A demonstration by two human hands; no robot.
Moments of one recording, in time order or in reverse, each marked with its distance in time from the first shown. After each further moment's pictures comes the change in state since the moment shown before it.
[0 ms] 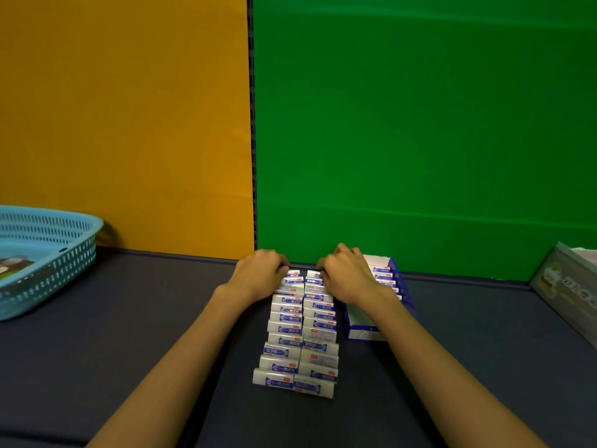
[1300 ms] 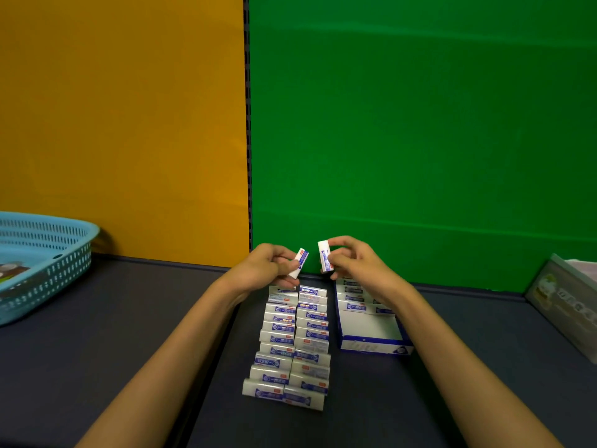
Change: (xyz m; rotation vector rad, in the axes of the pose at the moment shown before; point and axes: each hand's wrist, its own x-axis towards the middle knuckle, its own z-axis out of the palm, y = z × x) left_hand 0.000 0.027 -0.032 -1.099 -0.186 -0.209; right_hand -0.006 0.033 -0.035 1.397 -0.048 0.214
